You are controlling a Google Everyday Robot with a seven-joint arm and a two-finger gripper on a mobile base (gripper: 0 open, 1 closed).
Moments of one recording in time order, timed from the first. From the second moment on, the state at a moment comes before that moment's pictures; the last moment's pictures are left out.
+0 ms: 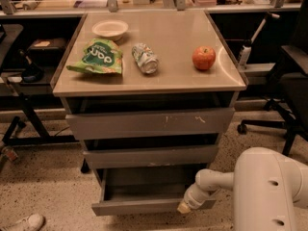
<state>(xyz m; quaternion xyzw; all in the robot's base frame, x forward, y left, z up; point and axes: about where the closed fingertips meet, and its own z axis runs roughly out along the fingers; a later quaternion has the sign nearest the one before) 0.476 -0.134 0.190 -0.47 0.86 0.21 0.06</state>
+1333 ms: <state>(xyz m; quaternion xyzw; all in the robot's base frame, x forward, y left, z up) 0.476 -0.134 0.190 -0.47 0.86 0.21 0.06</state>
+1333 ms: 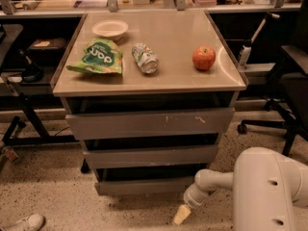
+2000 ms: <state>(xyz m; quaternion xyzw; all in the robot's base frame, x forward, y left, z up) 0.476 -0.134 0.190 -0.47 0.86 0.21 0.06</state>
